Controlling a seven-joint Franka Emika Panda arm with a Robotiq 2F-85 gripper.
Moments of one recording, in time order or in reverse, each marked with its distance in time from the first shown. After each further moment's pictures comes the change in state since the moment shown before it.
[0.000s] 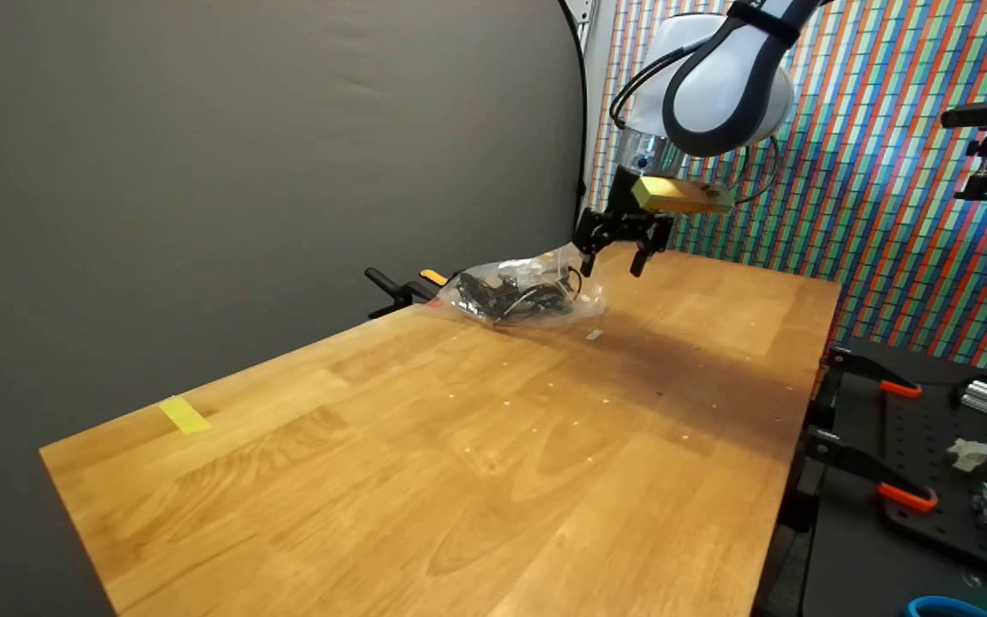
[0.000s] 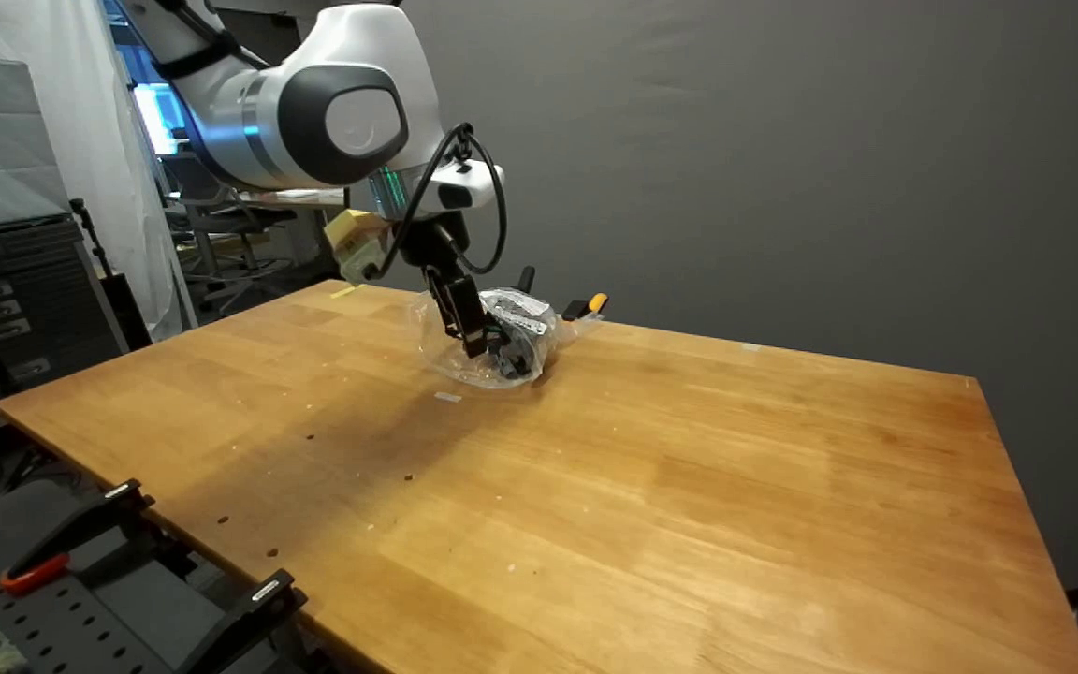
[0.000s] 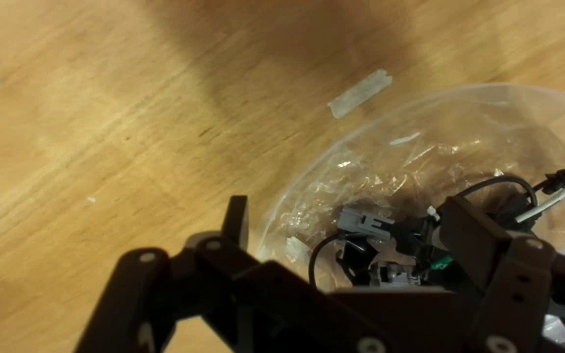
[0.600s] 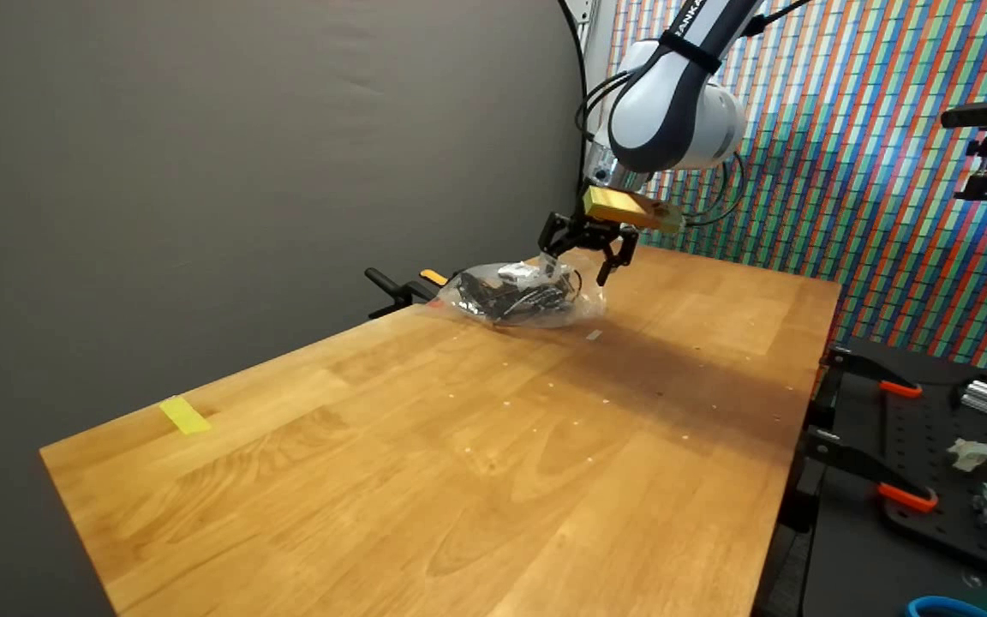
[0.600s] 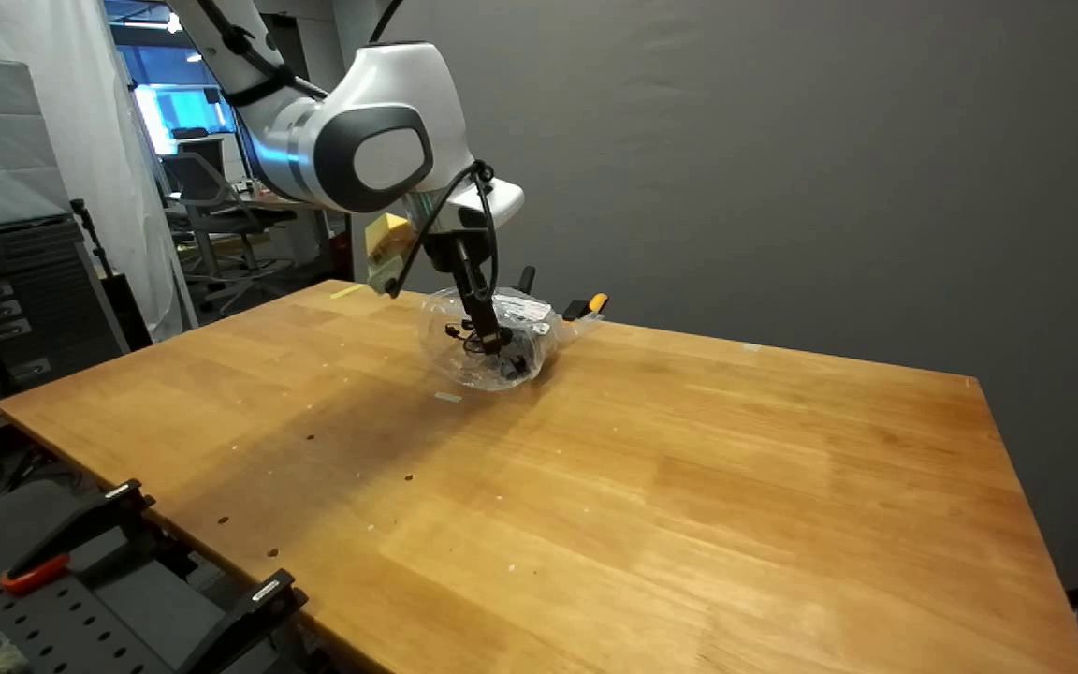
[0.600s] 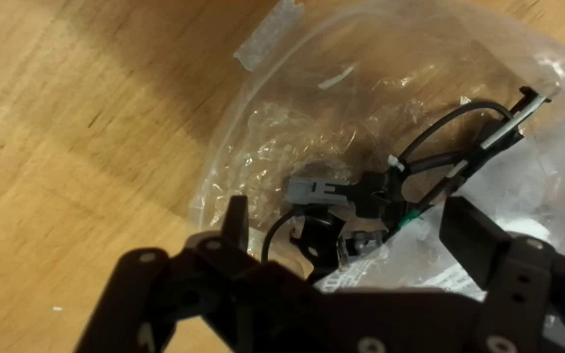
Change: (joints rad) arm 0.053 0.150 -0.013 0.150 0.216 0.058 0.025
